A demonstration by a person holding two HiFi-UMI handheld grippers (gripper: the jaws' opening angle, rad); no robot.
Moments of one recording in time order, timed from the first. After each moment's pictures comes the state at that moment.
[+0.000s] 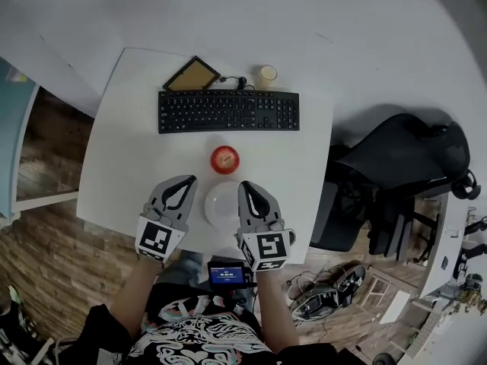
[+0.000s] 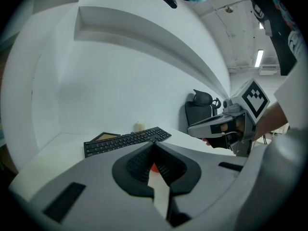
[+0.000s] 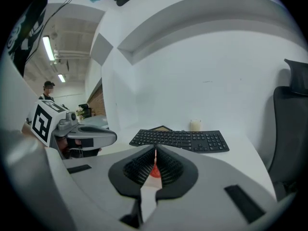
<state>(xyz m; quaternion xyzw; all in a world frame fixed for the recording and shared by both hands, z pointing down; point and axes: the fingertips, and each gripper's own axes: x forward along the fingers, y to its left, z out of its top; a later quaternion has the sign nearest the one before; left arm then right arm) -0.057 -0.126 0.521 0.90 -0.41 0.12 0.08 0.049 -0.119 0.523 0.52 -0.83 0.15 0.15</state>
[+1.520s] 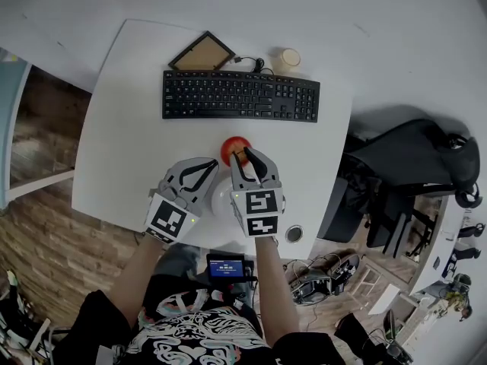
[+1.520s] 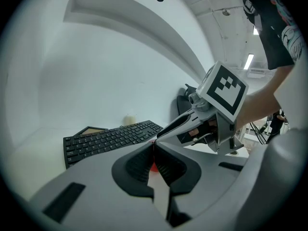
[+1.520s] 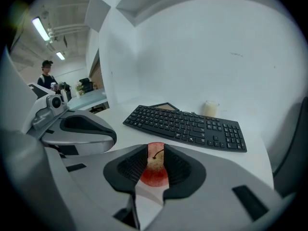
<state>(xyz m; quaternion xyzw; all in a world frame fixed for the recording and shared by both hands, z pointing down) -0.033 -0.155 0.562 0.93 -0.33 0.15 0.10 0.007 -0.187 0.586 0.47 -0.81 0.19 0.30</state>
